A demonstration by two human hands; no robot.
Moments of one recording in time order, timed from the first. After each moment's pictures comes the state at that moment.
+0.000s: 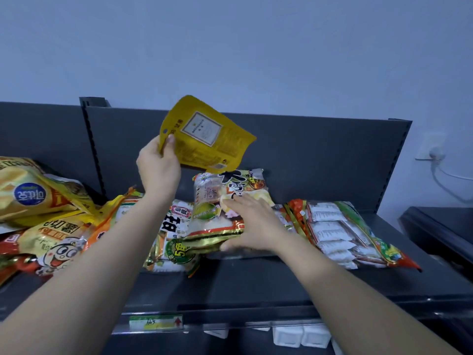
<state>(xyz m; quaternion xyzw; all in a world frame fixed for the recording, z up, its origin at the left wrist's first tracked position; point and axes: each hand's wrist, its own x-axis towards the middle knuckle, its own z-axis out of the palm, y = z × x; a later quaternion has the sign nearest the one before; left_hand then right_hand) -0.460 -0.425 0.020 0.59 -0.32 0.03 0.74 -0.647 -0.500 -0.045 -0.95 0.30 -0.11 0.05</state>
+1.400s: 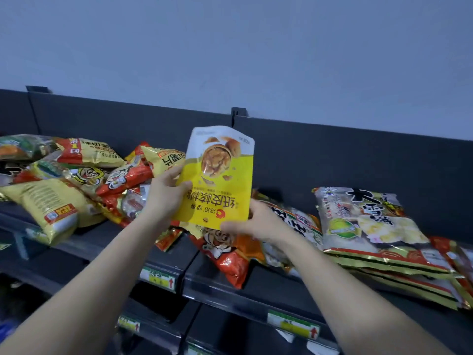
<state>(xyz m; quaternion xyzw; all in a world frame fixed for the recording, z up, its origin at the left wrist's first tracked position) -0.289 -0.207 -0.016 0.64 -0.25 -0.09 0.72 -0.432 -0.352 -0.037 -0.83 0.13 -0.14 0.52</state>
